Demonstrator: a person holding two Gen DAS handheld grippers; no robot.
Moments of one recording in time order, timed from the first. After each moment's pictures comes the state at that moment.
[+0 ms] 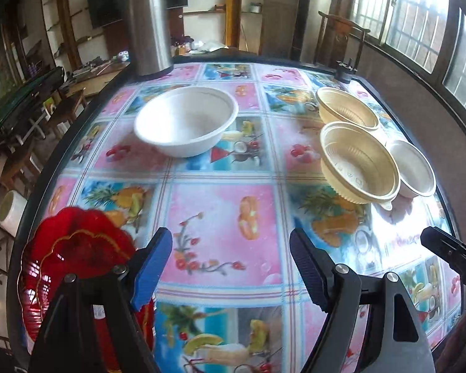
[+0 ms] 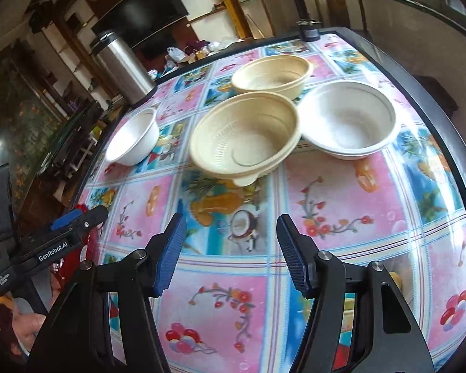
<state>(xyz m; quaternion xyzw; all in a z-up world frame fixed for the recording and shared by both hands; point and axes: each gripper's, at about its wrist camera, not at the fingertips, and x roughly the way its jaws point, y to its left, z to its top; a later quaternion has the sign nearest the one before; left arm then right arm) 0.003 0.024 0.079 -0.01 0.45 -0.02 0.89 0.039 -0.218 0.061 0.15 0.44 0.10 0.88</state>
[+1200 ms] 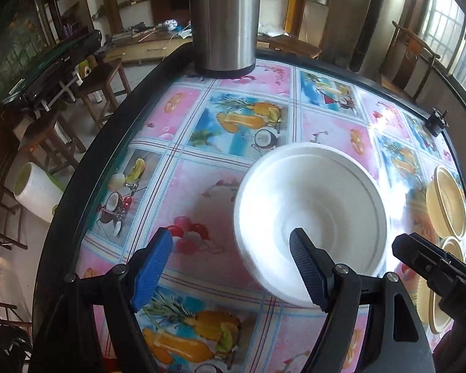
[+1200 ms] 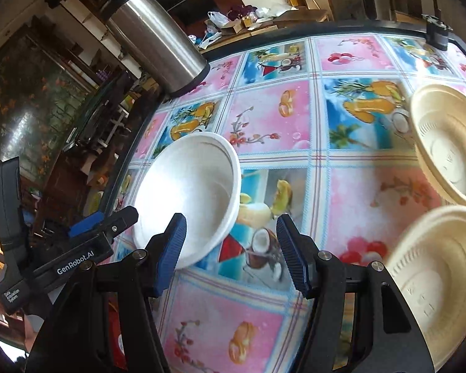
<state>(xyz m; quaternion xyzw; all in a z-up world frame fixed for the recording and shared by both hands) 0.164 0.149 0.064 -0.06 0.50 0.08 0.86 0.255 -0.035 0.045 0.13 0.50 0.22 0.83</state>
